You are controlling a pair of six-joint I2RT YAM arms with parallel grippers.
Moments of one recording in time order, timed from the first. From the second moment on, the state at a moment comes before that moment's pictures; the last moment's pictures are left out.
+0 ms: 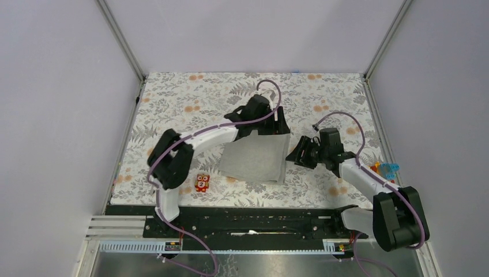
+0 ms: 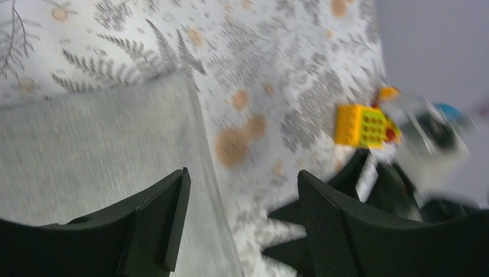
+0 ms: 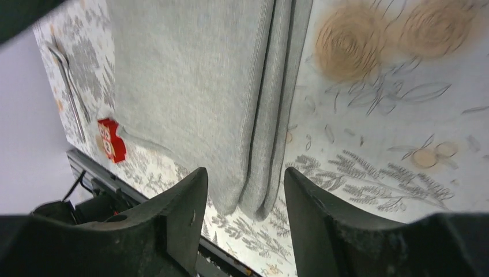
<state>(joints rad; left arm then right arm) -0.78 1.99 1.50 -0.14 0.17 -0.71 0.26 1.20 0.50 -0.14 -0.44 0.63</state>
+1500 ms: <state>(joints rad) -1.11 1.94 1.33 -0.39 -0.06 -0.64 0.19 1.50 0.46 -0.02 -0.71 0.57</state>
